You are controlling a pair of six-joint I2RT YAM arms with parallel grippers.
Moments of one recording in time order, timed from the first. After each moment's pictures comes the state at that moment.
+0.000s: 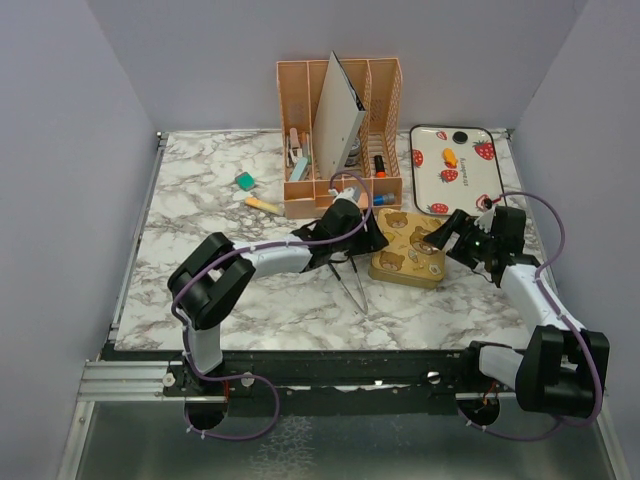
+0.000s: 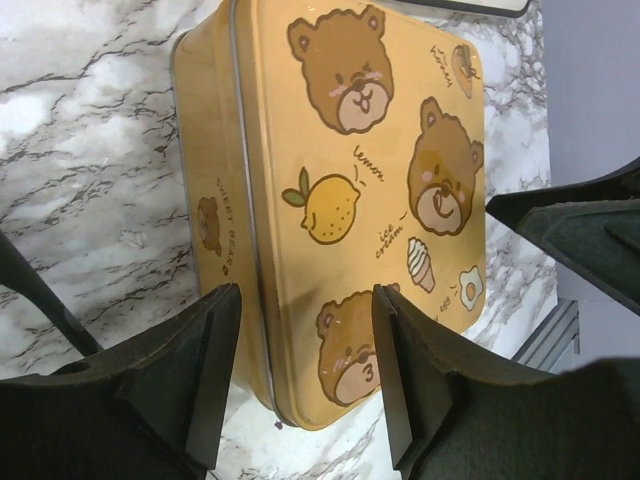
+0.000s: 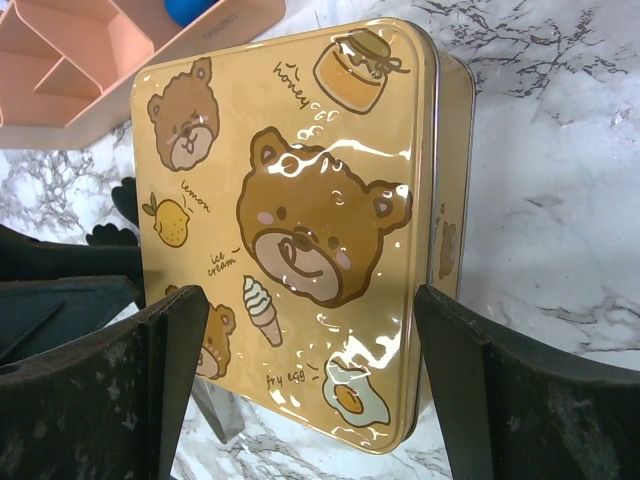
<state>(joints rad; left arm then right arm) -0.83 1.84 1.10 0.21 0.05 -0.86 -0.13 1.15 0.60 -0.18 -0.46 0.46</state>
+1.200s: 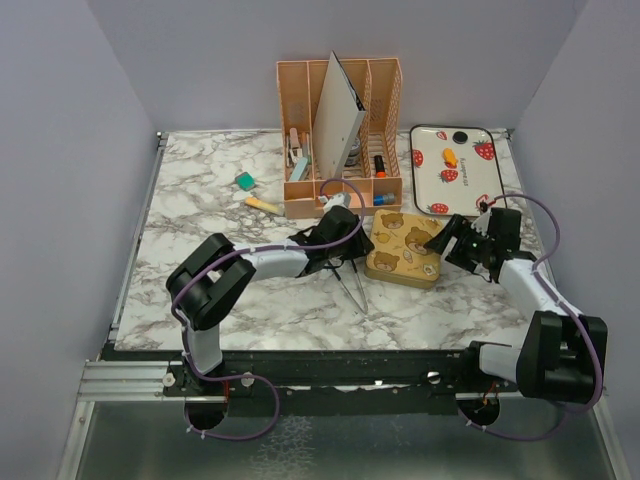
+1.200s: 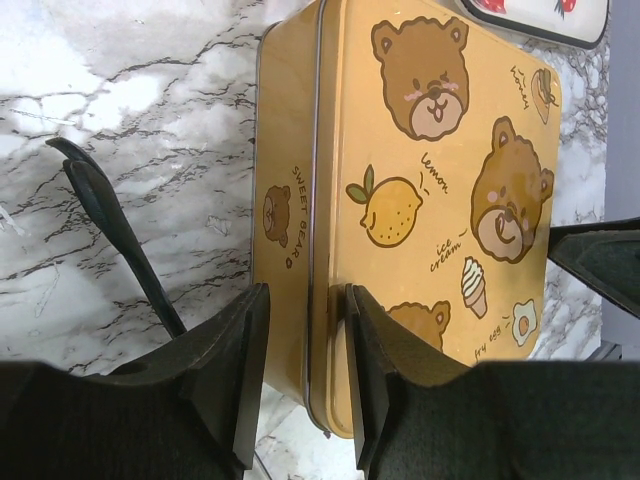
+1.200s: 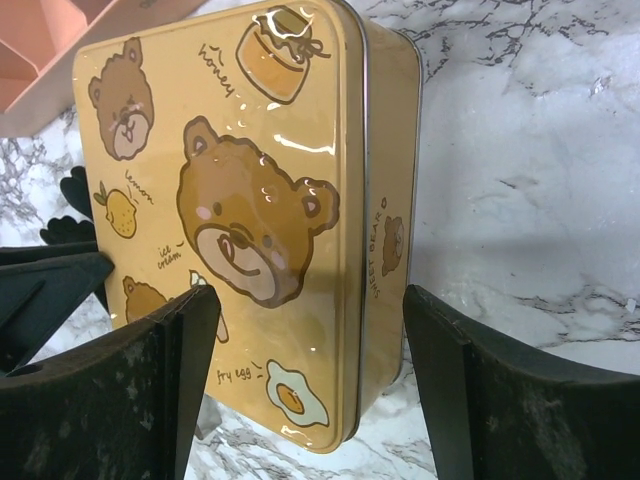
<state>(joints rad) -0.82 1.83 1.03 0.20 -0.05 -0.89 -0.13 1.22 0.61 -0.21 -0.44 0.43</state>
